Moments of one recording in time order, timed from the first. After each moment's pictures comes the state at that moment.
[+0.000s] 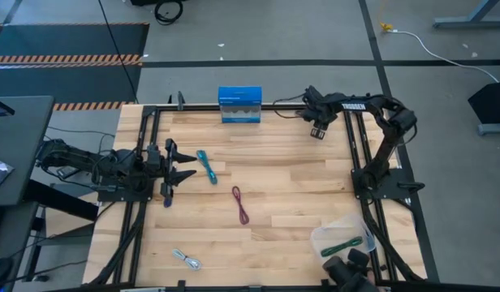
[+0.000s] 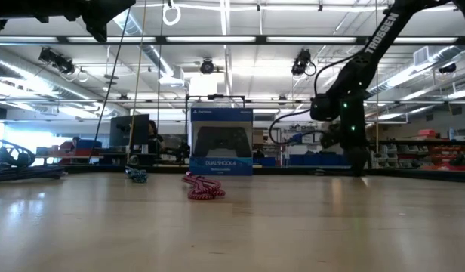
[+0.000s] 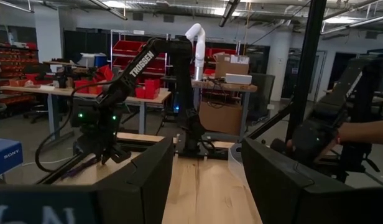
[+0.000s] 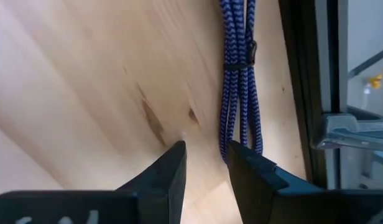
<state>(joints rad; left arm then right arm) -0.23 0.47 0.29 0.37 -0.31 -0.04 -0.94 1.76 0.95 -0.57 0.35 -0.49</state>
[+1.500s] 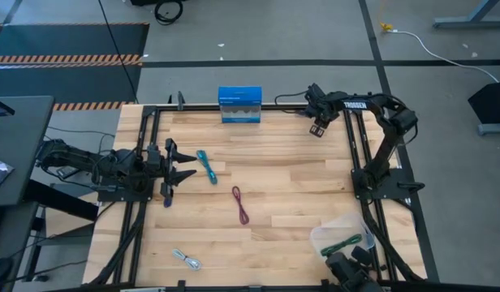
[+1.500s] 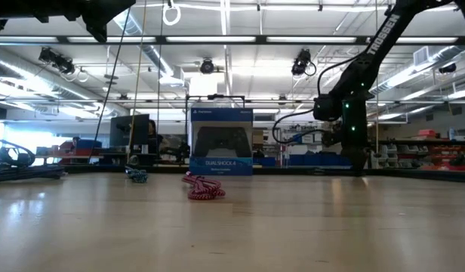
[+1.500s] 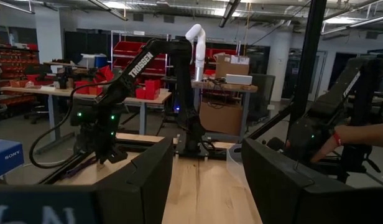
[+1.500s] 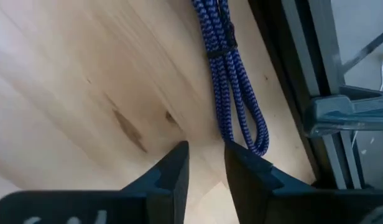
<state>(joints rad) -0.23 0.47 0.29 0.37 -0.31 -0.04 -0.97 1.76 0.95 -0.55 0.33 -0.39</state>
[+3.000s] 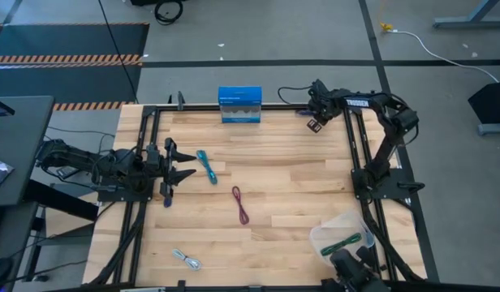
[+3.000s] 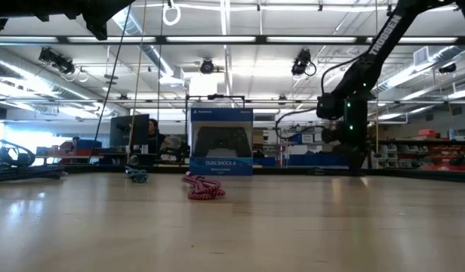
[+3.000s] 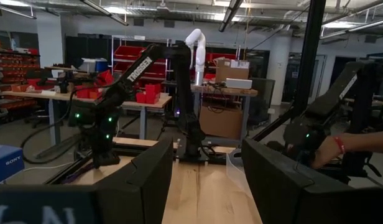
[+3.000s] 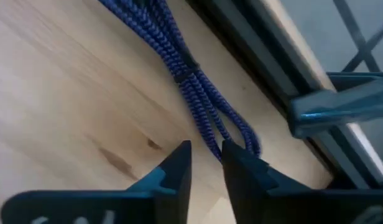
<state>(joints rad) -0.23 0.47 0.29 0.39 -0.31 -0.03 -1.02 1.75 0.97 -0.53 0.25 -0.24</state>
